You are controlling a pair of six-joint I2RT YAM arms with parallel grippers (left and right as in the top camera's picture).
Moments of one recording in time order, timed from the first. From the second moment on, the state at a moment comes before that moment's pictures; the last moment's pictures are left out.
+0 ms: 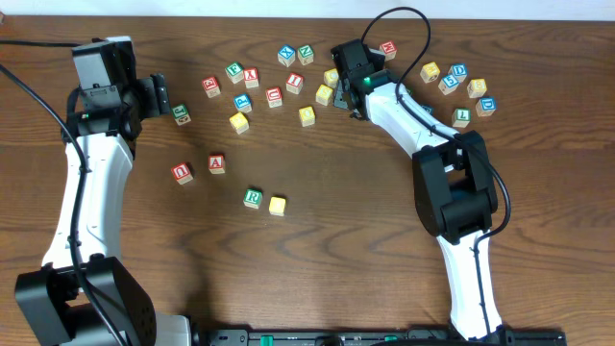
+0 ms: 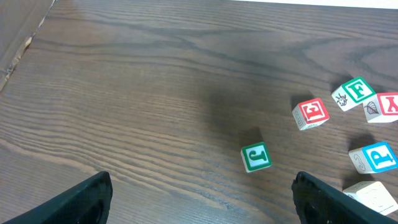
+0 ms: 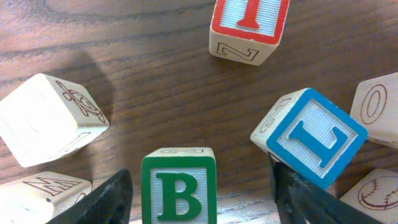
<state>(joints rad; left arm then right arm) 0.18 1.60 1.28 -0.44 -0.11 0.06 0.41 2.37 1.86 -0.57 0.28 0.62</state>
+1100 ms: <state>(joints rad) 0.18 1.60 1.28 -0.44 -0.11 0.06 0.43 2.37 1.94 -0.67 0.25 0.49</state>
